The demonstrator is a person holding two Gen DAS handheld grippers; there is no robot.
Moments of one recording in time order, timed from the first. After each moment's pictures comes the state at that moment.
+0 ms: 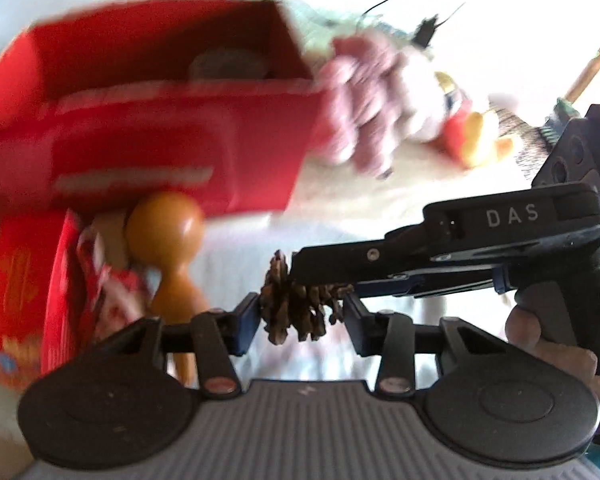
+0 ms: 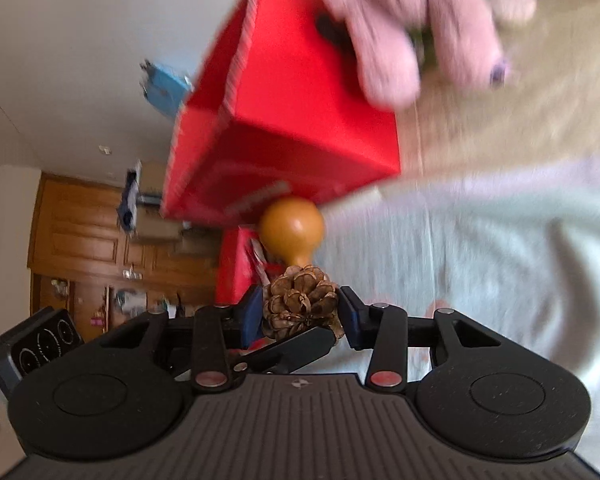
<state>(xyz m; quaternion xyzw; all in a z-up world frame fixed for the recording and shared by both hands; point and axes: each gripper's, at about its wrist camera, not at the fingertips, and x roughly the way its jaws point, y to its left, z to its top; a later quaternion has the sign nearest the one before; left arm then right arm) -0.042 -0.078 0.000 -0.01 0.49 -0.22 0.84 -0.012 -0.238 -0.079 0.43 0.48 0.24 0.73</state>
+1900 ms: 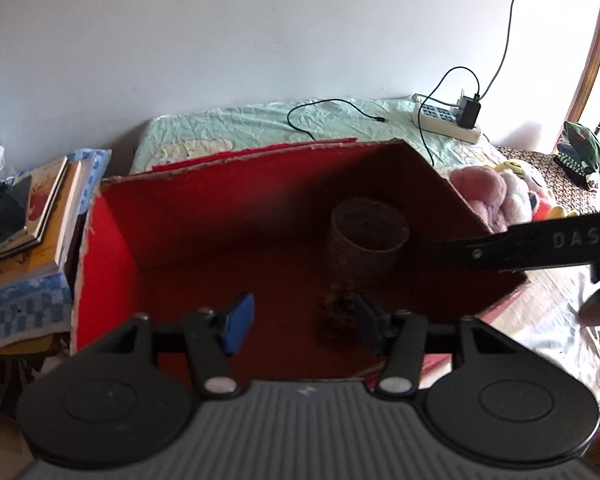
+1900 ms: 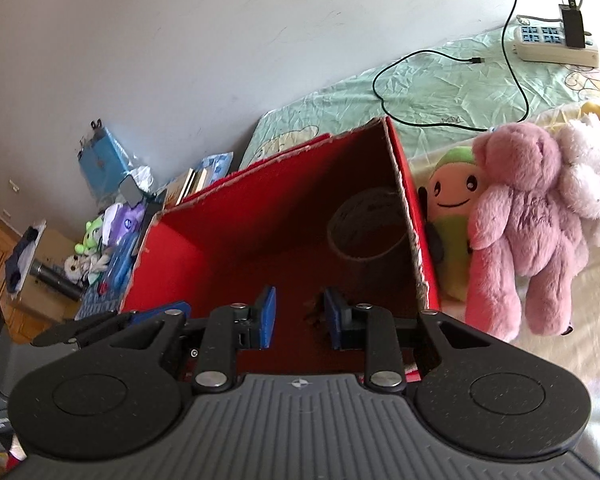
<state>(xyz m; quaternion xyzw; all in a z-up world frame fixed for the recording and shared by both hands) 0.093 0.038 0.031 0.06 0.39 -0.24 0.89 0.065 -0.136 0.004 0.26 0.38 0.06 0.89</state>
